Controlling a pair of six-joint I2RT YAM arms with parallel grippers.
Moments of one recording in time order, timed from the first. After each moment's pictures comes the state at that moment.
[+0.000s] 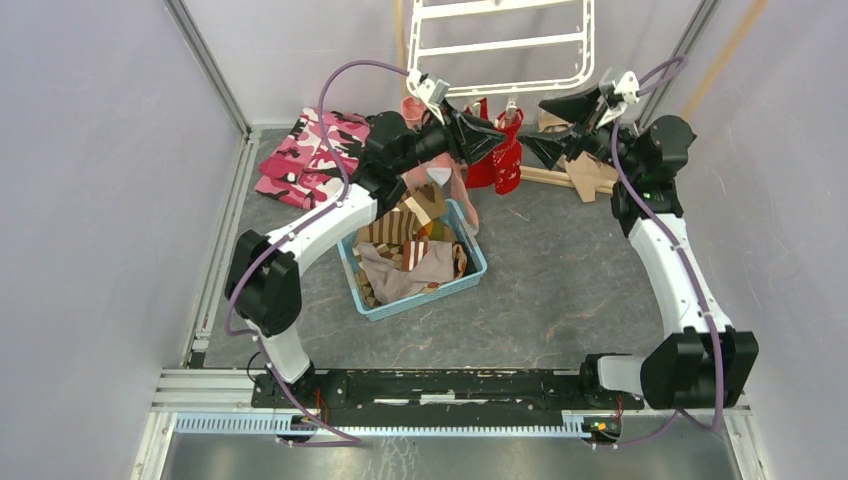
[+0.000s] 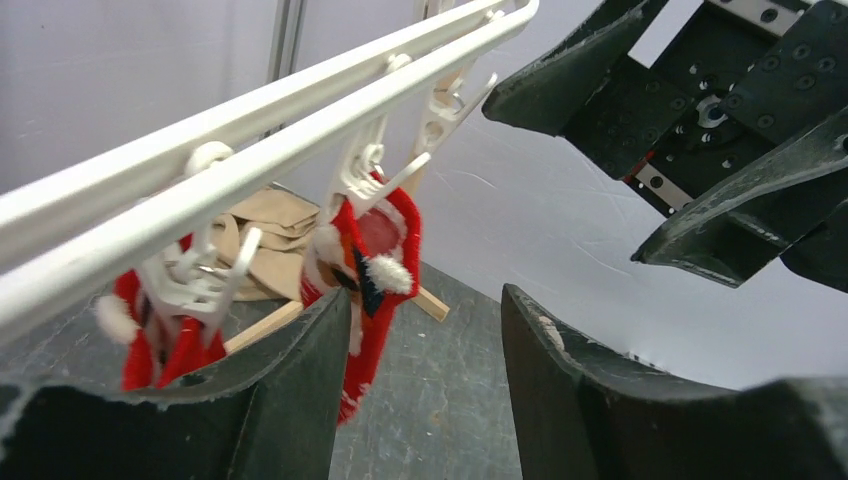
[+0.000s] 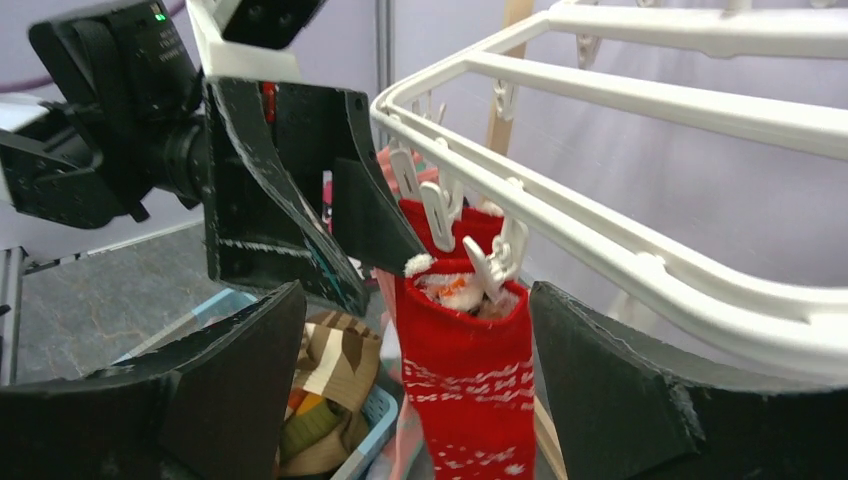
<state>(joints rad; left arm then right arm) -0.62 1.78 1.49 0.55 0.50 -0.46 0.02 1.31 1.20 0.46 -0.96 0.22</state>
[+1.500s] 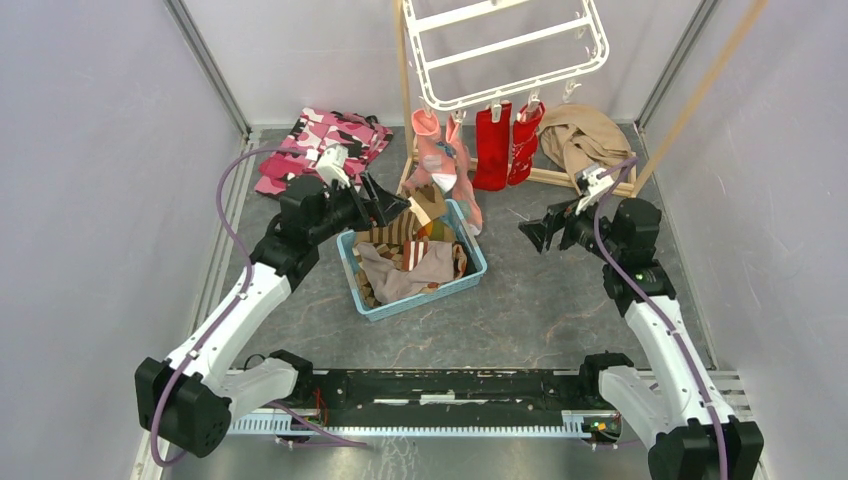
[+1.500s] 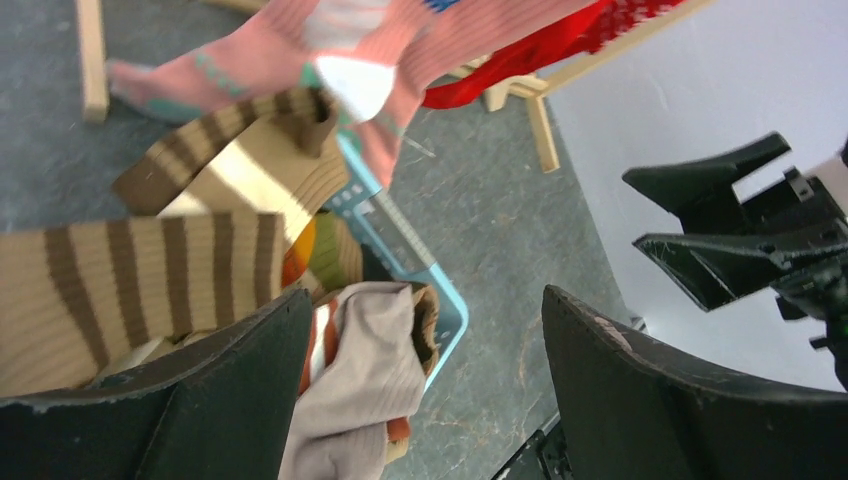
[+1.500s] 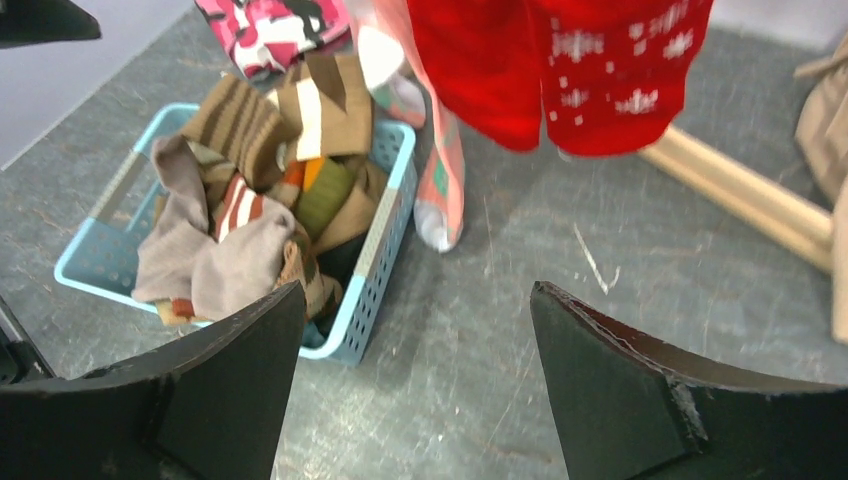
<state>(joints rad) -0.39 1.06 0.89 -0.07 0.34 -0.62 0.06 0.87 0.72 -0.06 -0.62 0.05</state>
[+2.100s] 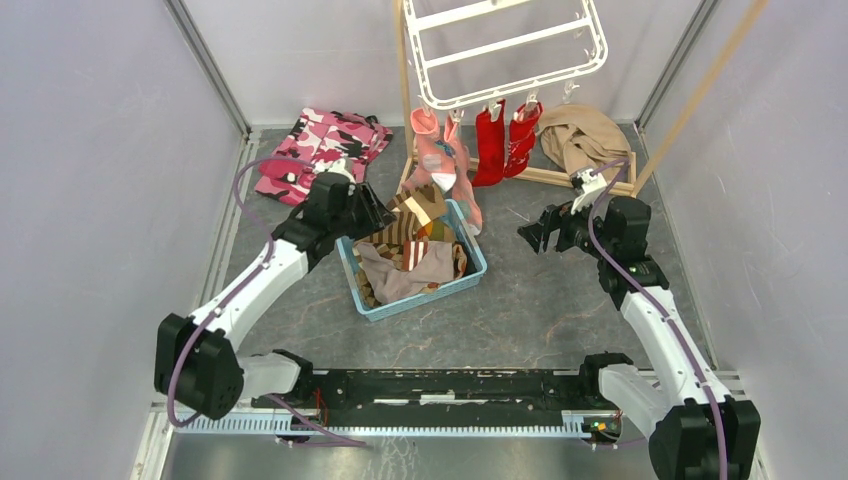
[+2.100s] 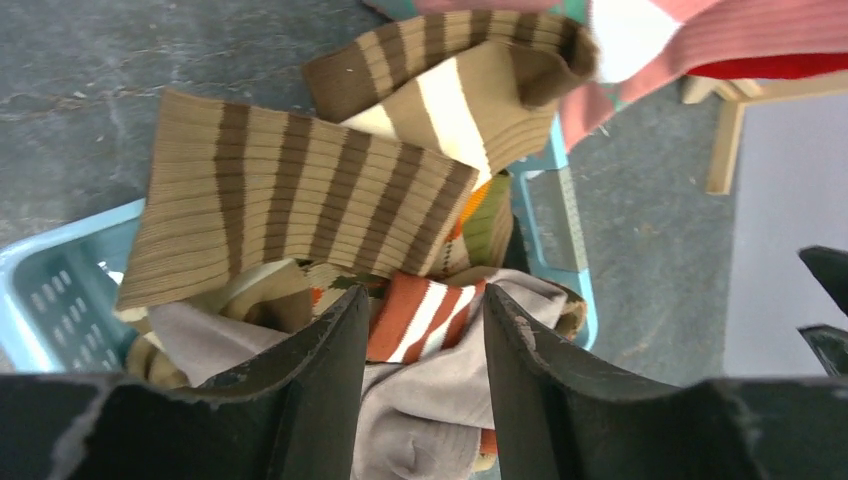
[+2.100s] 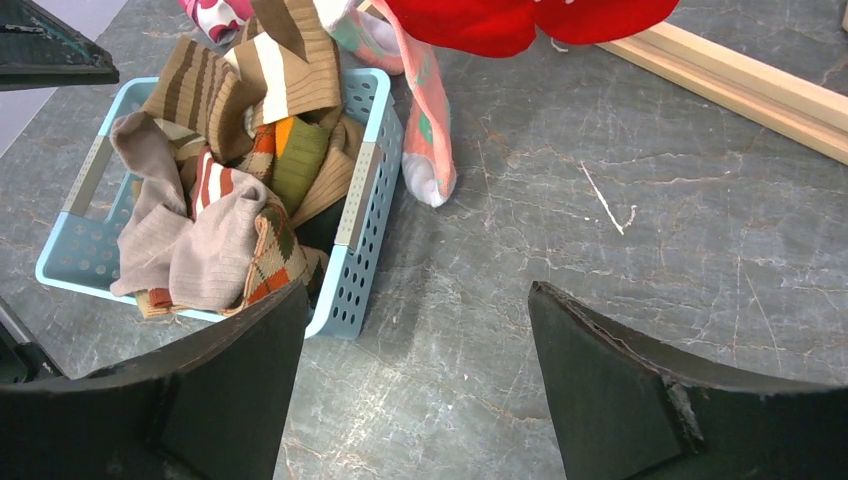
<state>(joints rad) -0.40 1.23 0.91 -0.27 0.12 -0.70 0.07 0.93 0.66 -0.09 -0.56 0.08</state>
